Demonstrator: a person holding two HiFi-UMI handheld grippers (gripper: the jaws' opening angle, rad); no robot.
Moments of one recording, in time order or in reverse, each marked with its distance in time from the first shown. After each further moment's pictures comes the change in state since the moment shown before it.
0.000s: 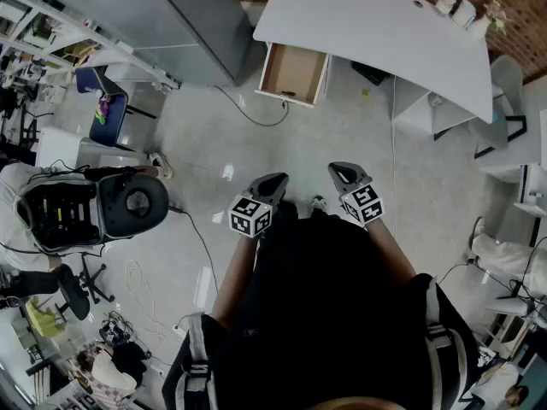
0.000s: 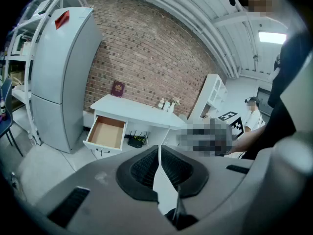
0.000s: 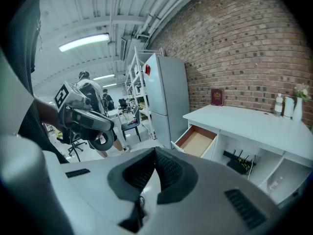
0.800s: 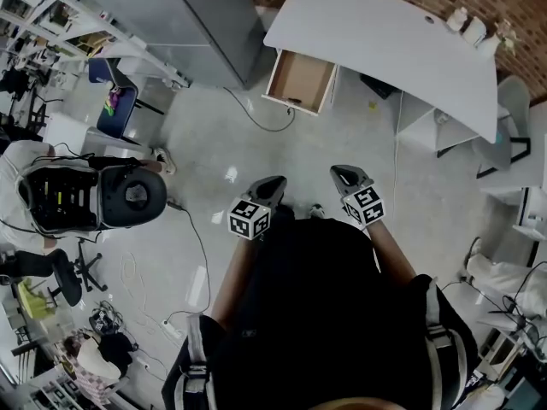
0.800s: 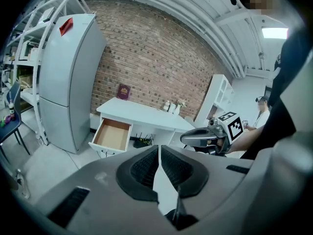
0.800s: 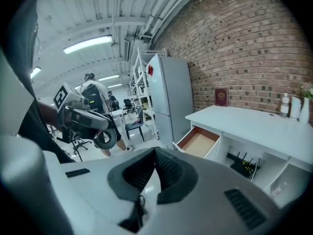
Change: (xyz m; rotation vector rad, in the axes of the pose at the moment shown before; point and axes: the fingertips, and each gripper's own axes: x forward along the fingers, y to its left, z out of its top) left arm 0.003 -0.007 0.006 -0.016 -0.020 0.076; right arm -0.006 -0.020 0.003 -0.015 -0.001 0.057
